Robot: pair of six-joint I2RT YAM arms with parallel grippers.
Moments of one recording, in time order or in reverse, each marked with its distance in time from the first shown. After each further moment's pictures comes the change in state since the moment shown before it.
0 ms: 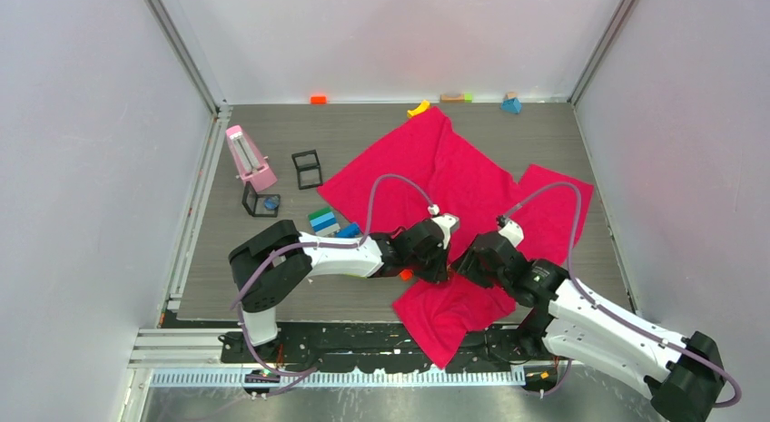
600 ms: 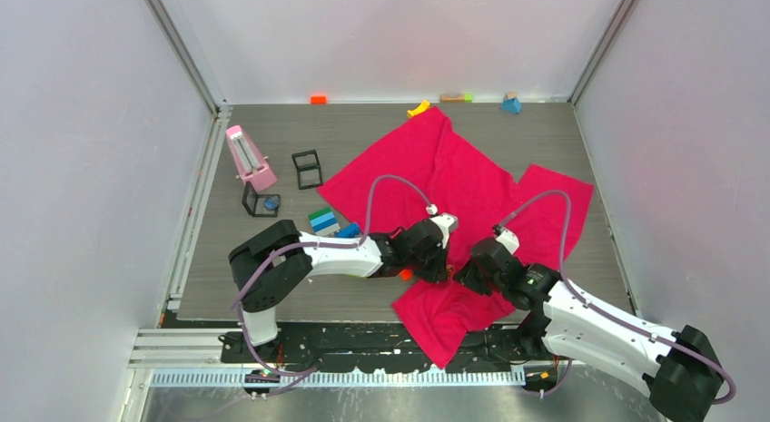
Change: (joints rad) left arm 0.006 0.000 -0.011 0.015 0.003 -0.032; right arm 0.000 -0.014 -0.077 0.014 -0.050 0.018
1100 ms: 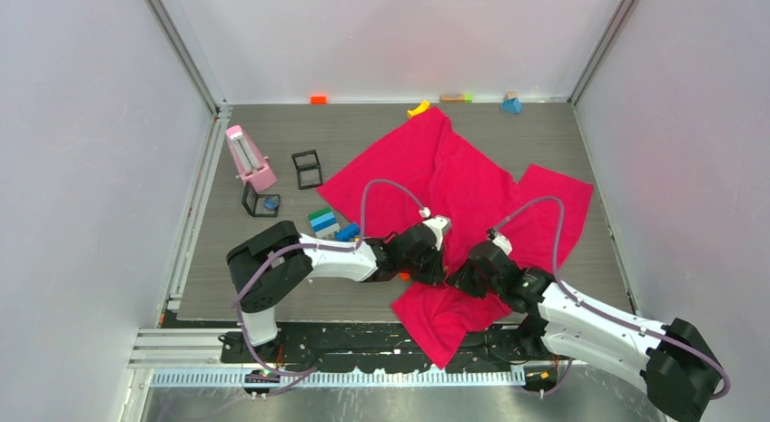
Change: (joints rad) left arm 0.002 -0.008 -0.076 0.102 -0.001 -0.041; right arm 0.000 0.042 -0.087 0.173 -0.087 0.035
